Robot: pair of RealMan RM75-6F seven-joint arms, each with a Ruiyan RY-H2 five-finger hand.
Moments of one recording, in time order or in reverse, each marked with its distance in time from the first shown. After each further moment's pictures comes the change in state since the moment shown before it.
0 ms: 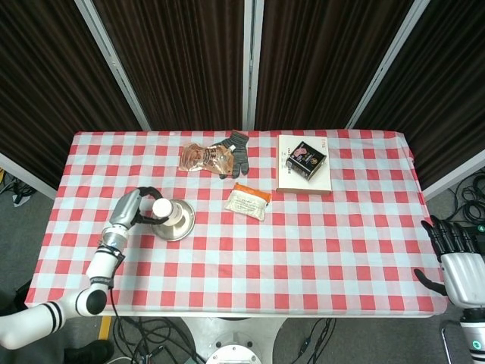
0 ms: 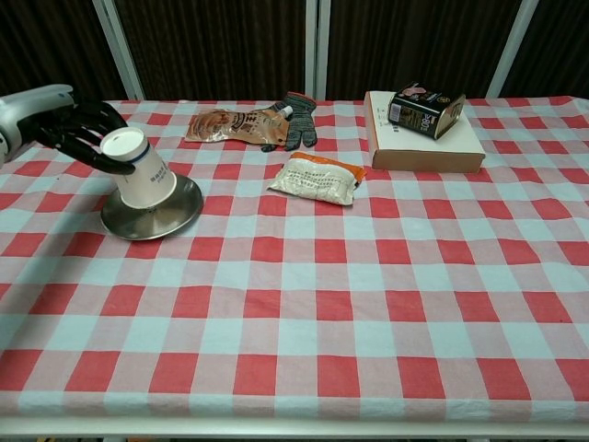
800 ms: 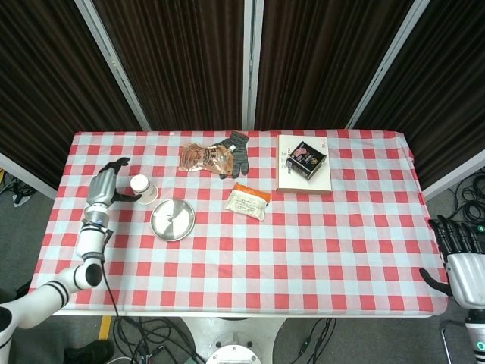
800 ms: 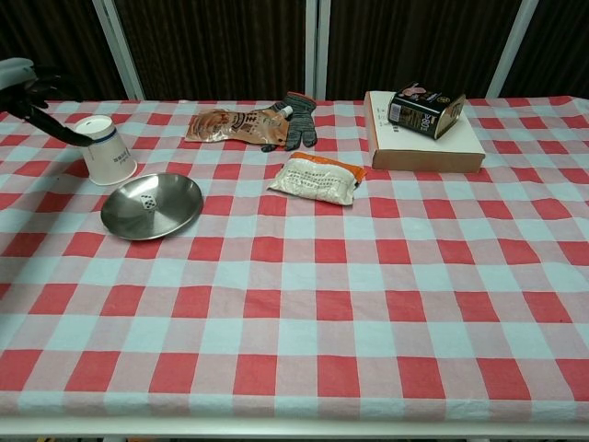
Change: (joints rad) left arm -0.074 -0.064 -0.023 0.355 -0.063 -0.050 0.056; right arm -0.011 0.011 0.007 -0.006 0.021 0.007 -0.002
